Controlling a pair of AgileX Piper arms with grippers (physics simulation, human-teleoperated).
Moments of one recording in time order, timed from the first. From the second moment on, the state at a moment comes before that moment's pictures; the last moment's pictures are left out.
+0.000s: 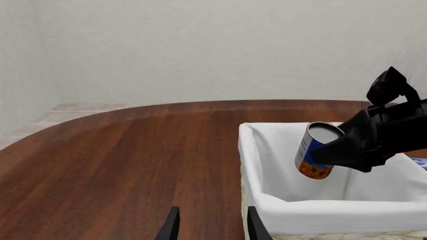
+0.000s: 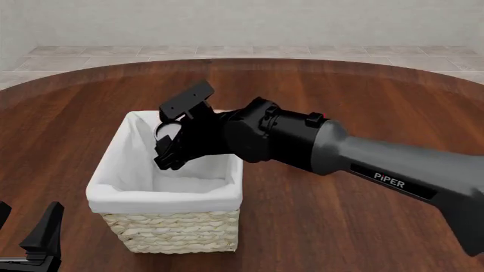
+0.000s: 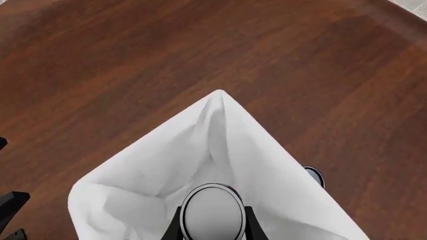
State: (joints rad) left arm 0.00 0.00 -0.04 0.03 0.00; right arm 0.91 1.82 -1.51 0.39 0.00
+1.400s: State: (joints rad) left arm 0.00 0.00 -0.04 0.03 0.00; right arm 0.92 1.87 -1.48 0.35 0.03
